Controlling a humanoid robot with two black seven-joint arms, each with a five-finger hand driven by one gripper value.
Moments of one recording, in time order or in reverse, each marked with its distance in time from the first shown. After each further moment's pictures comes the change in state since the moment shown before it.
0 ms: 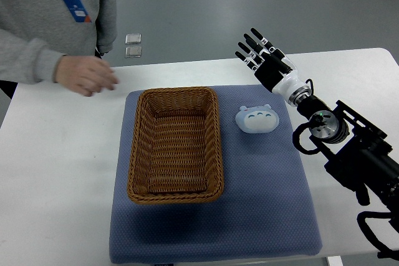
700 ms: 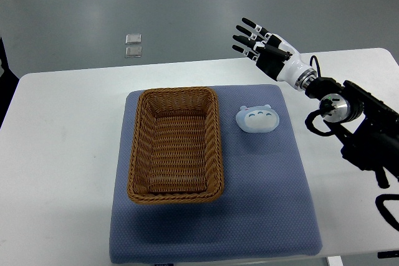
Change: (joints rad) left arm 0.001 0.000 -0.002 -0.001 0.000 0.000 0.000; right arm 0.126 -0.147 -0.156 0.051 -0.222 0.018 -0.073
